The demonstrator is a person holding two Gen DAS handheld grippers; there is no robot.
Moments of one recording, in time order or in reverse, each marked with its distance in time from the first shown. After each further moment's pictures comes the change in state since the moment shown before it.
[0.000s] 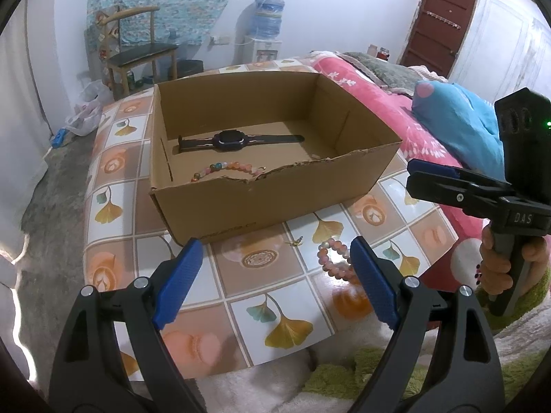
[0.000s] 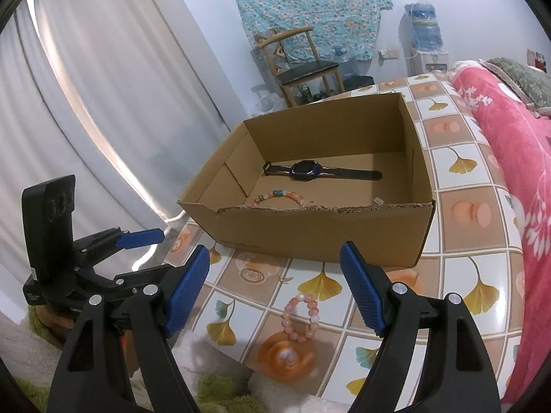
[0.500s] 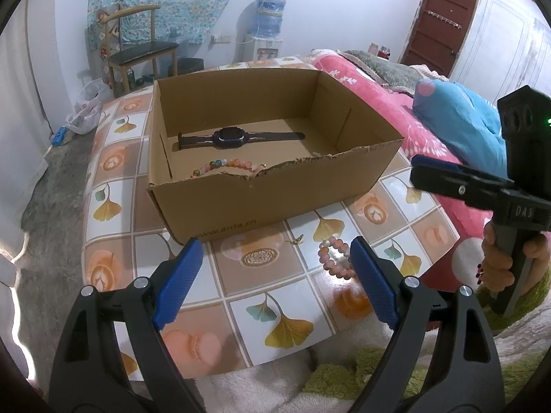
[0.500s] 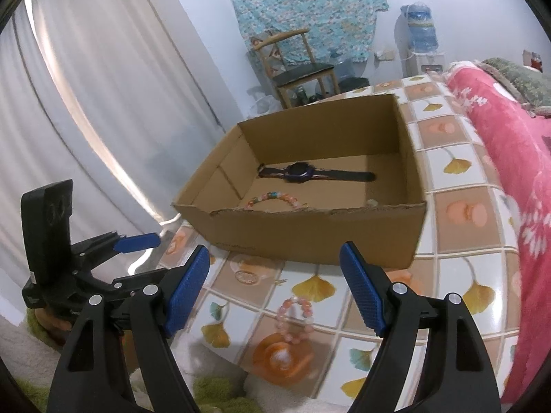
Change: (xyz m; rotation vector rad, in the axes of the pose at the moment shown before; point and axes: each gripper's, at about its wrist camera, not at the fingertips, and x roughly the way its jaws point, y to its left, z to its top) left arm 0.002 0.001 -0.001 -0.004 0.006 -0.001; right arm -0.003 -0.006 0.002 0.007 -0.016 -0.033
